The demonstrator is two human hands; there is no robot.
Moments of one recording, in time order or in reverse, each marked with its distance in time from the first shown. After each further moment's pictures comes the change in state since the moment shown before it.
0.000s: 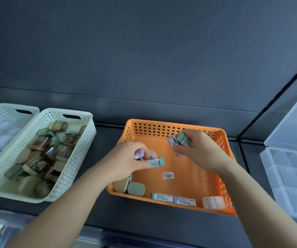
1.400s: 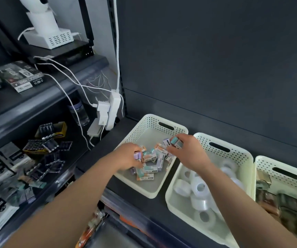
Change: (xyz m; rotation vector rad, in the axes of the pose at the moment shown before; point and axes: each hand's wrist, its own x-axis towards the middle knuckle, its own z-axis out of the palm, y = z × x) left_hand -0.147 -0.527 -0.352 0.064 0.118 -0.356; right_hand 0.218 -0.446 0.442 -0.023 -0.090 -0.174
